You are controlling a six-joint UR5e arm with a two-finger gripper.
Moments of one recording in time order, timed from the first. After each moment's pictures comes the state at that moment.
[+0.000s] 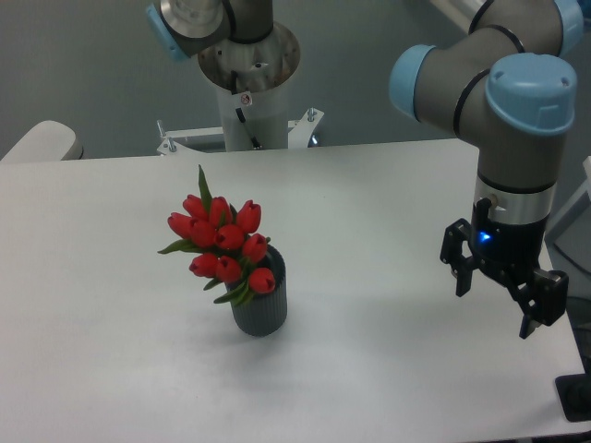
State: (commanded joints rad) arm 2.64 -2.09 -1.11 -1.11 1.42 1.51
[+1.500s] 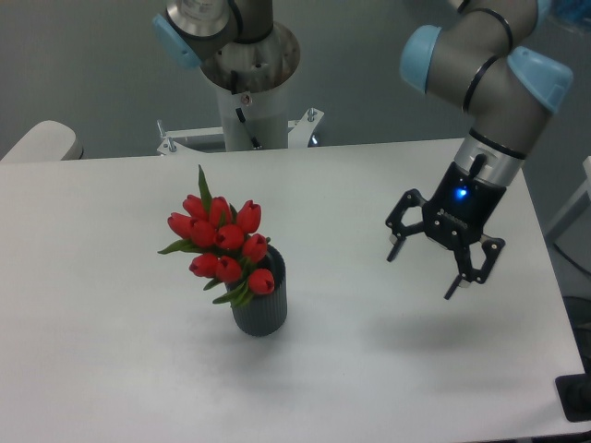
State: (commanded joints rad) arm 2.87 -1.90 -1.67 -1.11 0.61 1.45
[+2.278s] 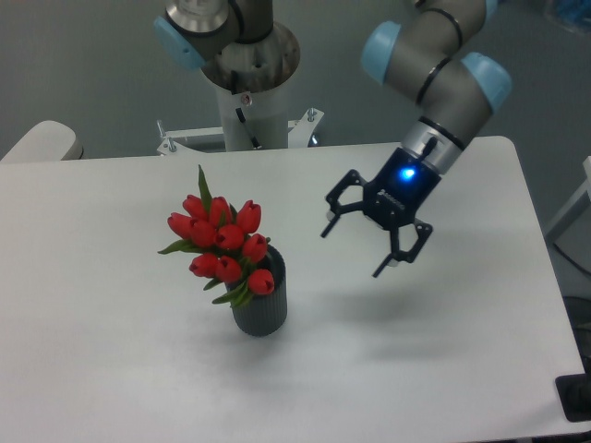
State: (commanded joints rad) arm 2.79 -1.79 -1.86 -1.10 0.55 1.46
